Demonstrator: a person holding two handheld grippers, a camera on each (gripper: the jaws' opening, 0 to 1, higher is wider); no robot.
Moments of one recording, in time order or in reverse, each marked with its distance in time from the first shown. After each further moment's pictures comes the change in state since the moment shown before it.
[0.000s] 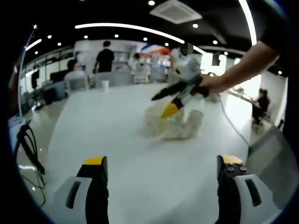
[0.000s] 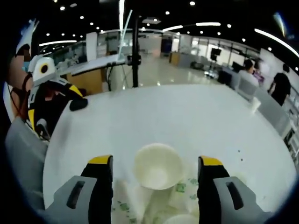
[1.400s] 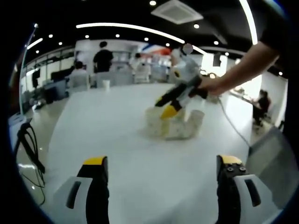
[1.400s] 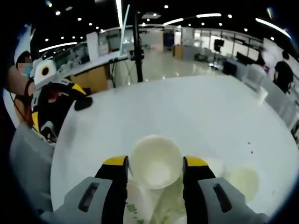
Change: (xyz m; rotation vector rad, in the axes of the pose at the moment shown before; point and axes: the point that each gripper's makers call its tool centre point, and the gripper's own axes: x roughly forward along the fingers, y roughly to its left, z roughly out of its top) left arm -0.001 0.003 -0.001 -0.005 0.000 0.008; right arm 0.006 0.009 -0.007 0.057 0.040 0.059
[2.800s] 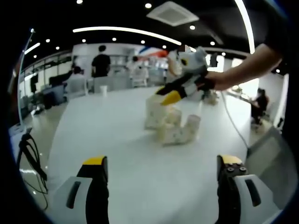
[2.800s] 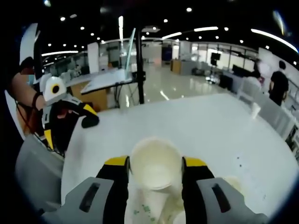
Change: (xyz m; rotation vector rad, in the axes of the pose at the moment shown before) left arm -0.003 -0.008 0.015 0.032 -0.024 -0.016; right arm -0.053 0.020 0.055 -0.017 -0.152 -0.031
